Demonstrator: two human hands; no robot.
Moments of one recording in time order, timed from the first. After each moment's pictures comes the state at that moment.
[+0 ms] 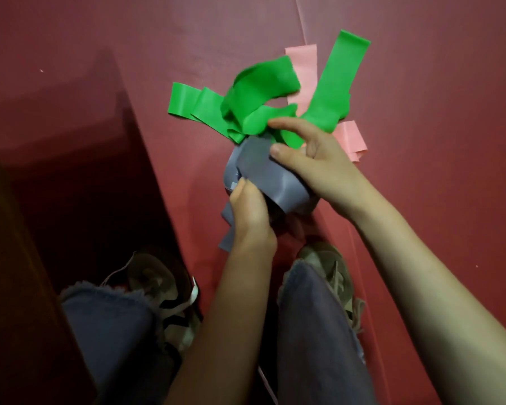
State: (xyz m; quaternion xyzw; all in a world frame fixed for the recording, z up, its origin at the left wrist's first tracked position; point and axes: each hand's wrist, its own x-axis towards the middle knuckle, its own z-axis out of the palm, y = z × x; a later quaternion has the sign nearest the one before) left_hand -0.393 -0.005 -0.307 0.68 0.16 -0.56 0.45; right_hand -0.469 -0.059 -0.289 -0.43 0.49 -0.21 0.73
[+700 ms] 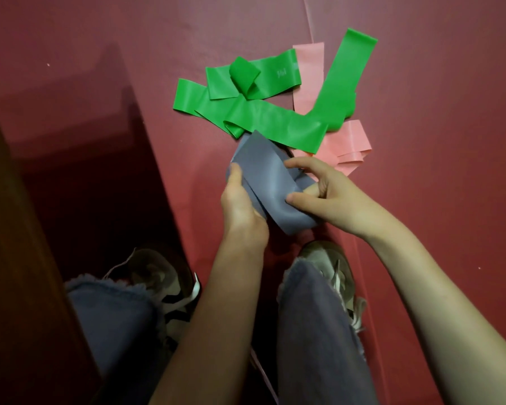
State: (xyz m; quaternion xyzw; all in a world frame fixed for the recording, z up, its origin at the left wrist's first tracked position) left_hand -0.376 -0.003 -0.308 0.63 0.24 -0.58 0.47; right_hand -0.501 -0.030 -0.303 -0.48 0.48 -0.06 0.73
